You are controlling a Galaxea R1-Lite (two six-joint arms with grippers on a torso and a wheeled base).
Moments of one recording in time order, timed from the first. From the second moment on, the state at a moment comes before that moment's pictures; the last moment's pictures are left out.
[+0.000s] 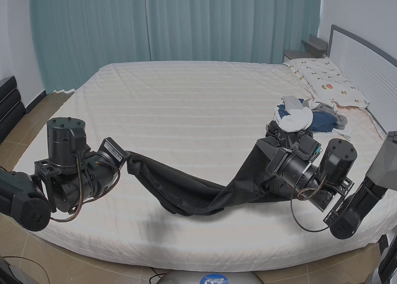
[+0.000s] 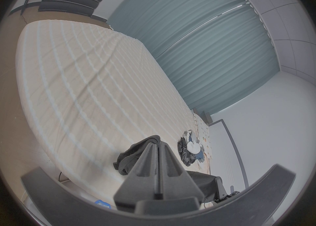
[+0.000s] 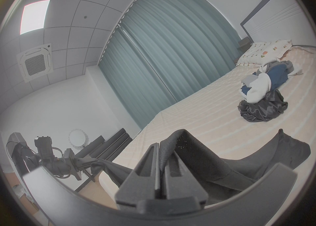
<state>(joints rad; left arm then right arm) -0.47 1.60 -0.62 -0.61 0.21 -1.08 0.54 1.98 -0.50 -1.55 -0.02 0.56</state>
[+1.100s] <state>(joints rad) -0.55 1.56 -0.56 -0.57 0.16 -1.07 0.52 1.80 -0.25 -1.55 -0.03 0.57</state>
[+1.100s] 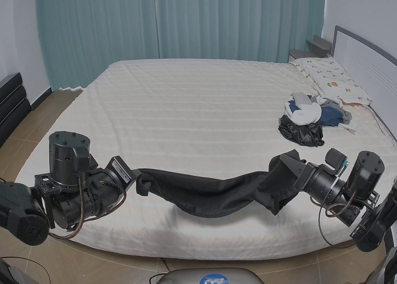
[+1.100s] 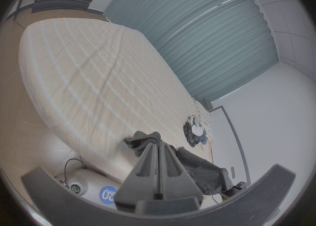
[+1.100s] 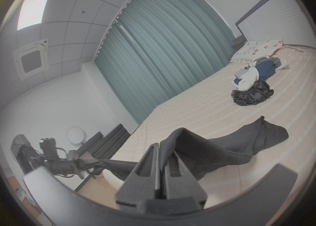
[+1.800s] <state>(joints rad) -0.54 1.37 -0.91 -0.23 0.17 -1.01 0.48 1.27 -0.65 -0.90 -0.02 0.59</state>
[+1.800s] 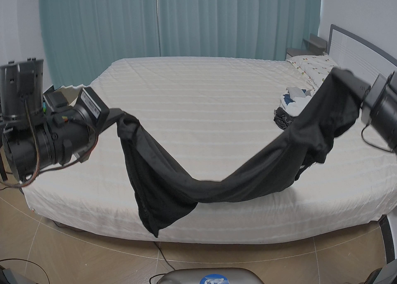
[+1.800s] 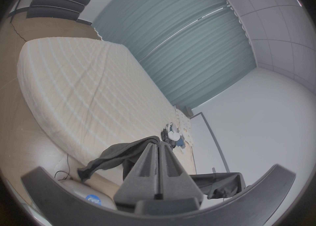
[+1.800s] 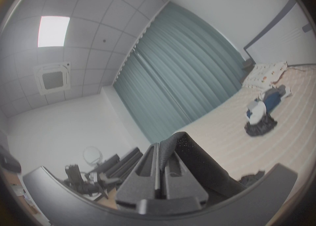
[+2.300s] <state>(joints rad) -0.41 1.65 -1.24 -0.14 0.10 -1.05 0.30 1.60 -1.17 -0.77 0.00 0.62</state>
